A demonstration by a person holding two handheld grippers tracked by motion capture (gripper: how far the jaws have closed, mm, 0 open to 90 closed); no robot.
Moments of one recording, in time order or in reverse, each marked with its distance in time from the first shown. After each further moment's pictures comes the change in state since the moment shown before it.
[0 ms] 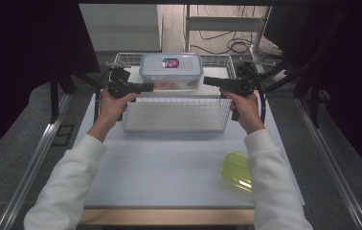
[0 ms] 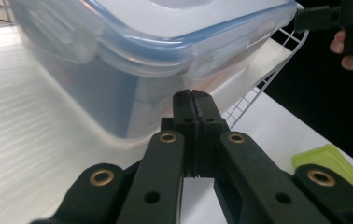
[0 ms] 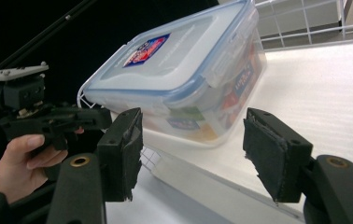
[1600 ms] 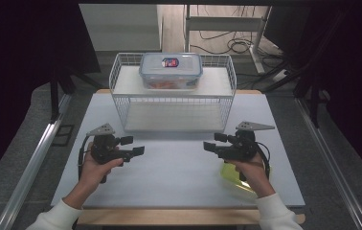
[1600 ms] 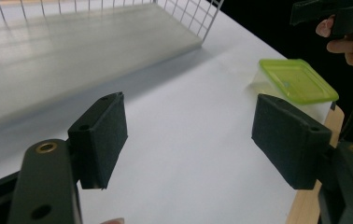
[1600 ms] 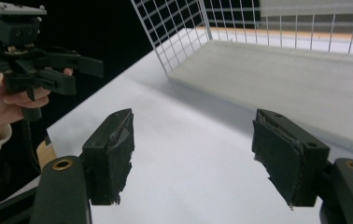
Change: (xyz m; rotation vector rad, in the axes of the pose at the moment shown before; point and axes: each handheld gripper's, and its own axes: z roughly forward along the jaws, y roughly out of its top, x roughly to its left) left arm -0.058 -0.162 -0.057 0.055 -0.001 -0.005; right arm 0.018 -0.157 -0.050 0.101 0.050 -0.232
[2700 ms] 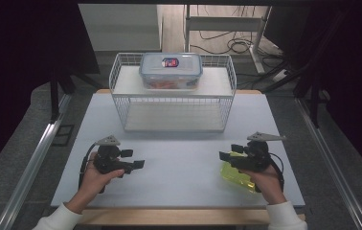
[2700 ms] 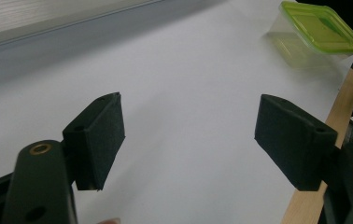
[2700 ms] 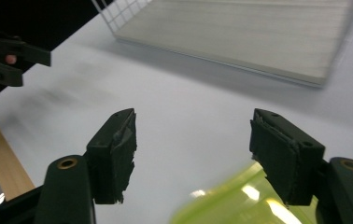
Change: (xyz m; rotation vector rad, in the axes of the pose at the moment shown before) left arm 0.006 -0.031 0.015 0.138 0.007 -0.021; right arm -0.018 -0.032 -0.034 0.104 -0.194 0.040
